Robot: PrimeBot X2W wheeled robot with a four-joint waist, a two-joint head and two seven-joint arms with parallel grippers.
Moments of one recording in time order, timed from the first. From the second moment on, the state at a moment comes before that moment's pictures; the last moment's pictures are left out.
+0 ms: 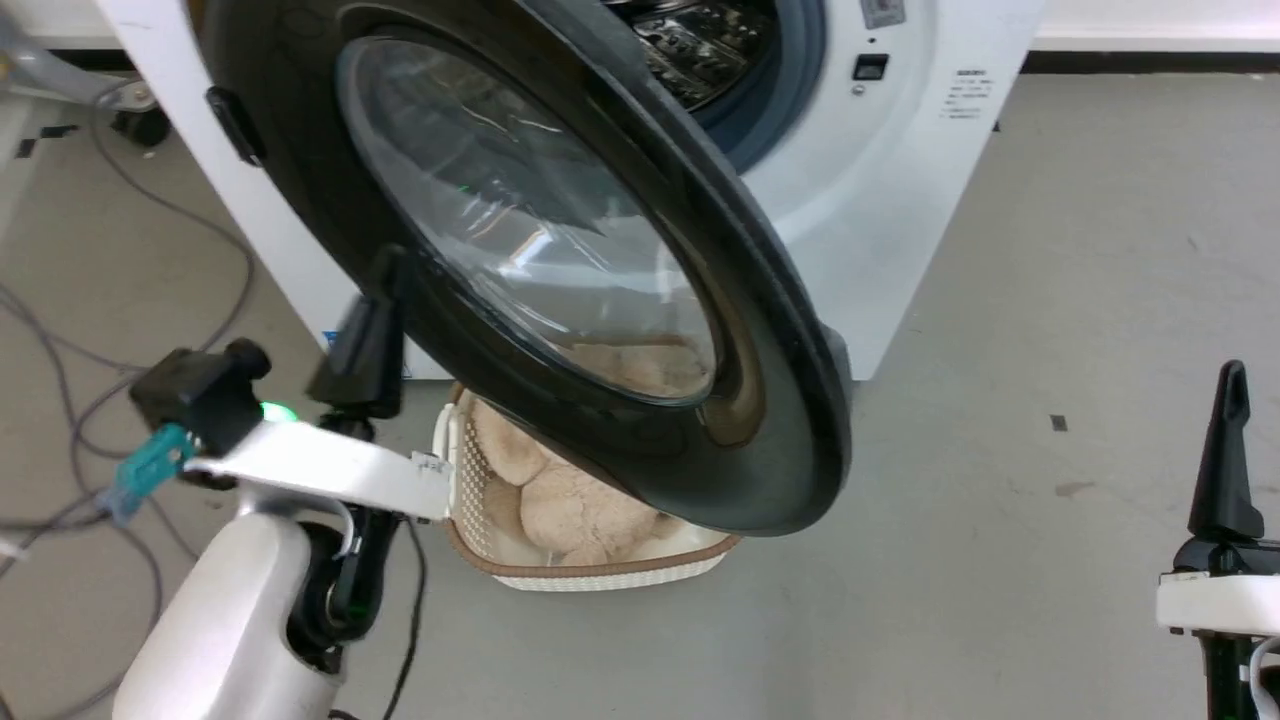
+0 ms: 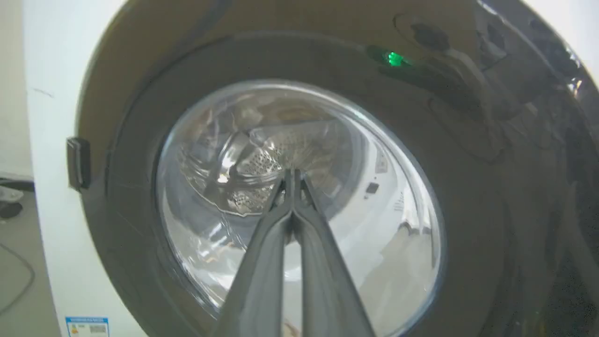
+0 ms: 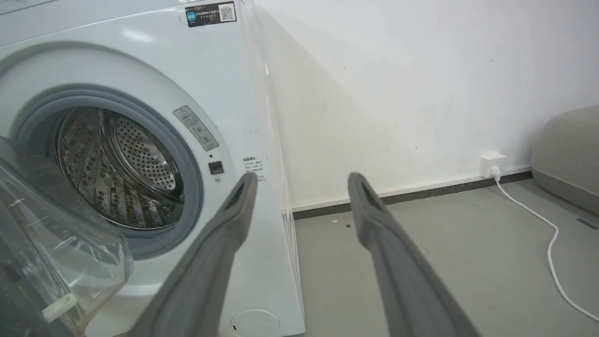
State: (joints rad) left arm -0.42 0.37 -0.37 0.10 -0.76 0.03 -0.26; right arm -0.10 -0.05 -0.27 -0.03 0.22 0.13 -0.26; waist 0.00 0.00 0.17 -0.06
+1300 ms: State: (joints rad) left arm -0.06 0.08 0.00 0.01 -0.11 0.13 -0.26; right arm -0.34 -0.15 0.30 -0.47 0.38 0.13 -0.26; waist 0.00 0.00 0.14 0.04
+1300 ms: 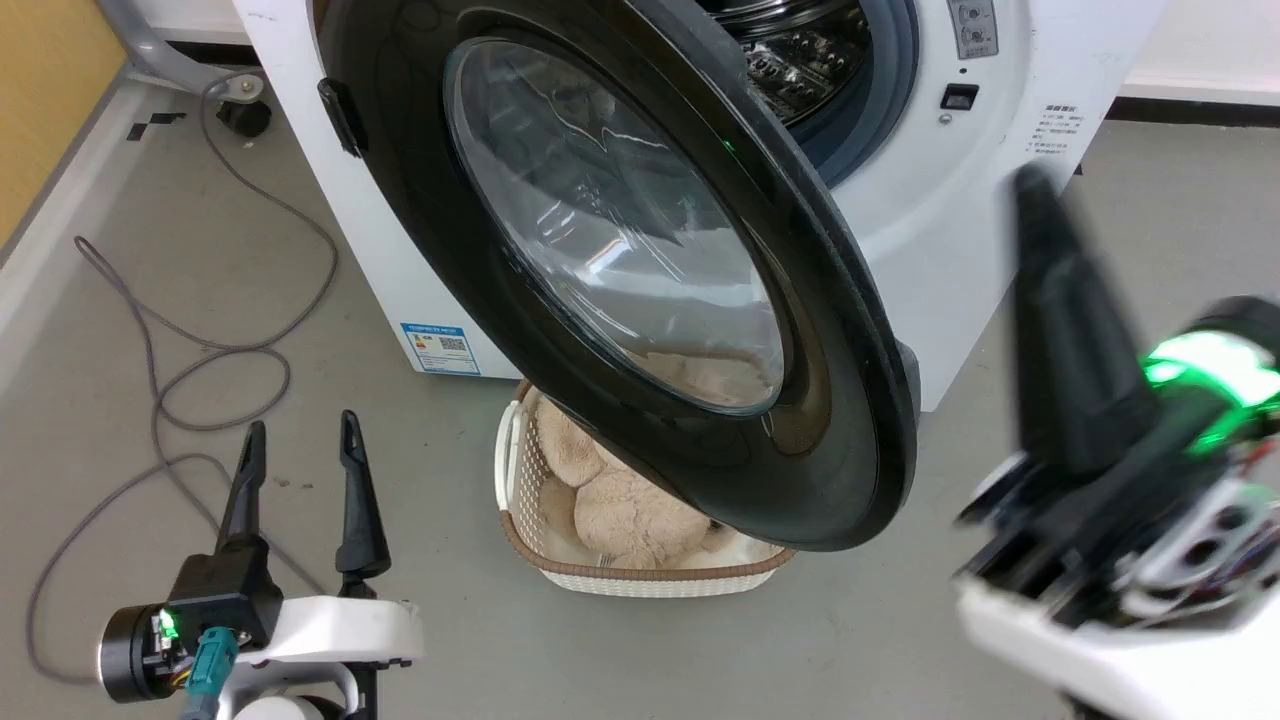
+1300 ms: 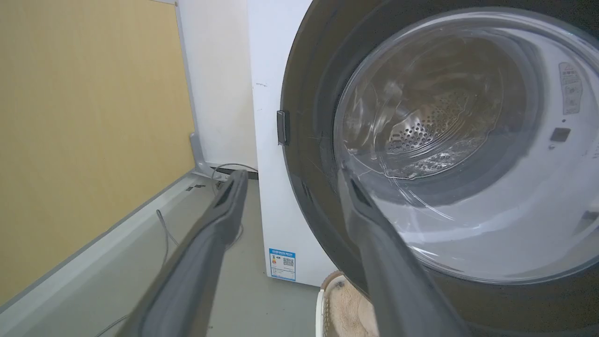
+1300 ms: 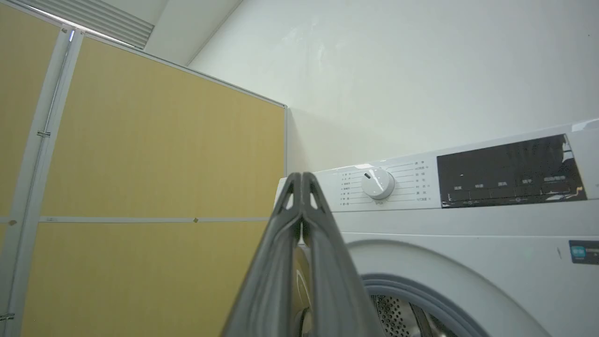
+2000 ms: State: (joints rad) left arm -0.06 0.05 0.04 -0.02 -0.08 0.10 -0.26; right arm -0.30 -0.41 0.62 -0.15 0.34 0.13 -0.26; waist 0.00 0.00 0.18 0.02
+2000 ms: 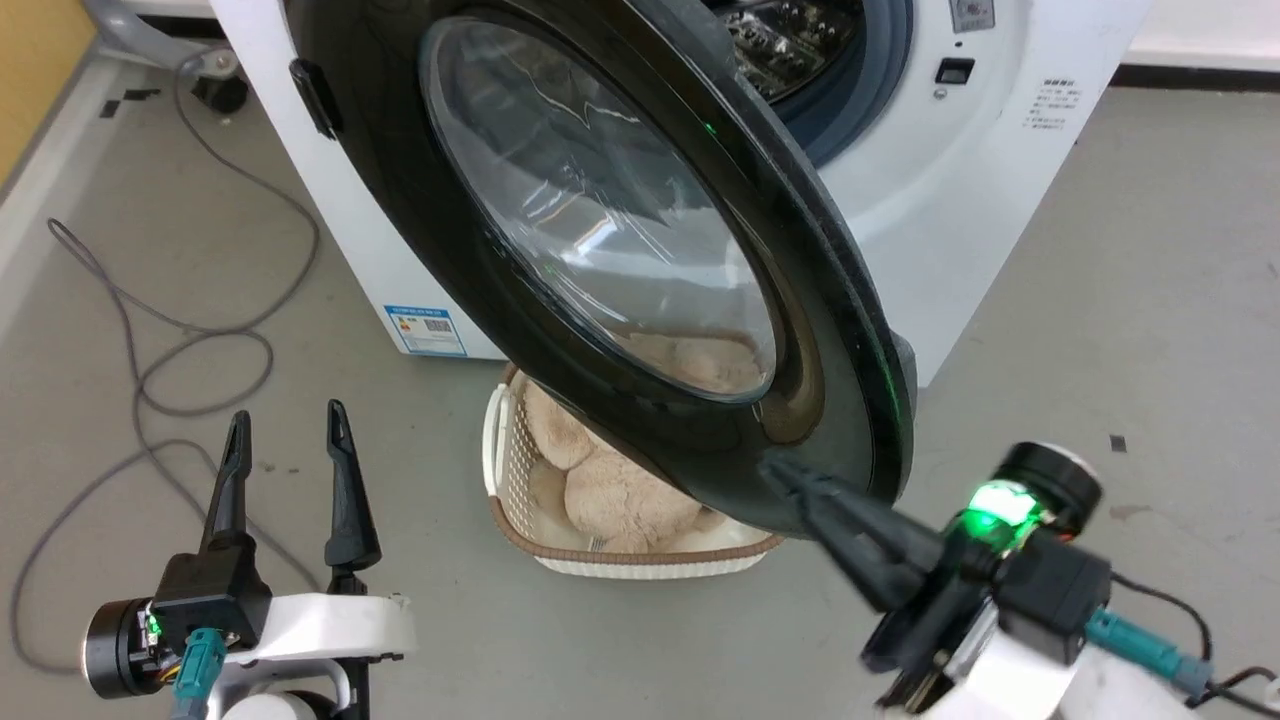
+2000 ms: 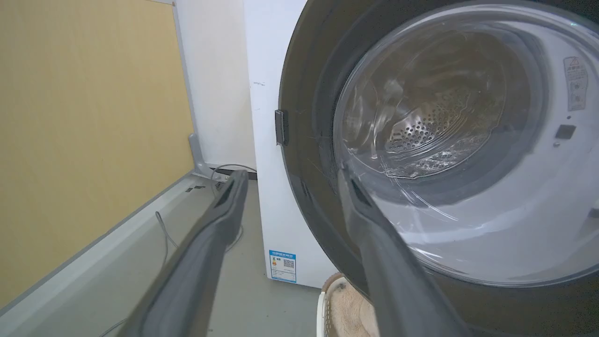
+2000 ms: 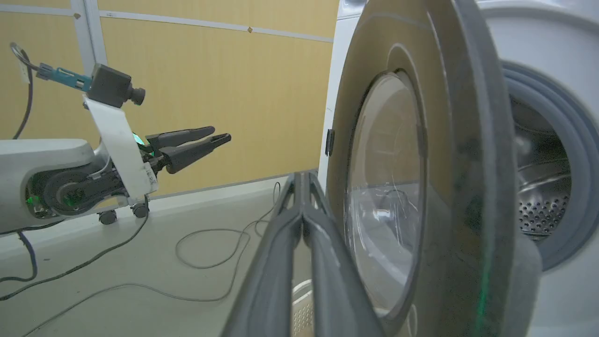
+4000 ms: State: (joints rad) left arm -0.27 0.05 -0.09 -0.03 -0.07 0.16 -0.26; right arm -0.83 -0.35 0.03 0.42 0.22 0.13 -0.26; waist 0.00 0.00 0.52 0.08
